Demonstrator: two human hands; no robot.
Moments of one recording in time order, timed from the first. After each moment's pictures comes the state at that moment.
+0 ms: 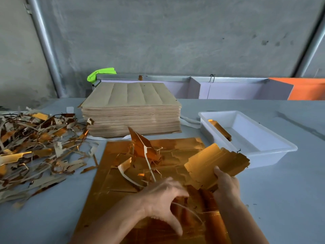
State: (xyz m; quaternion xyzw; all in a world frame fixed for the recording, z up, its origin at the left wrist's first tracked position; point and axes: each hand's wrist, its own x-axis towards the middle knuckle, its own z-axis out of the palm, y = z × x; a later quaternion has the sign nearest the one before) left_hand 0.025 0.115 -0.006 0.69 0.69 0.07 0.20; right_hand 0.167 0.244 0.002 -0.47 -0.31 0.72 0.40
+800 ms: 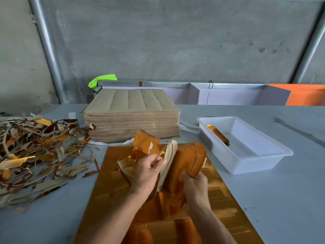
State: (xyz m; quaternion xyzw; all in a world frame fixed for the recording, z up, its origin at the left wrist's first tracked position) left_hand 0.017 0.121 0.014 0.36 0.69 0.61 0.12; right_hand 0.130 0.183 0.012 -0.41 -0.55 0.64 0.34
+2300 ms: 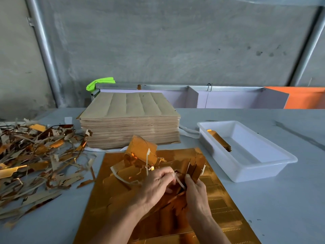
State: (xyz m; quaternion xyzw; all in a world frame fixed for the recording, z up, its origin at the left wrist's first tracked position) left_hand 0.022 0.125 0.026 0.46 0.67 0.53 0.25; right_hand 0.117 0.198 0.006 -0.39 -0.47 0.72 0.33
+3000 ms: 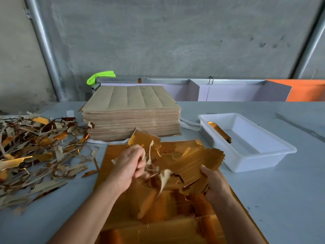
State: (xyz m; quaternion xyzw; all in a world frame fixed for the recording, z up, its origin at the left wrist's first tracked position) left_hand -0.024 0.092 0.041 0.28 0.61 0.66 0.33; right_hand 0.150 0.233 0.012 -0.44 -0.39 0.75 0.30
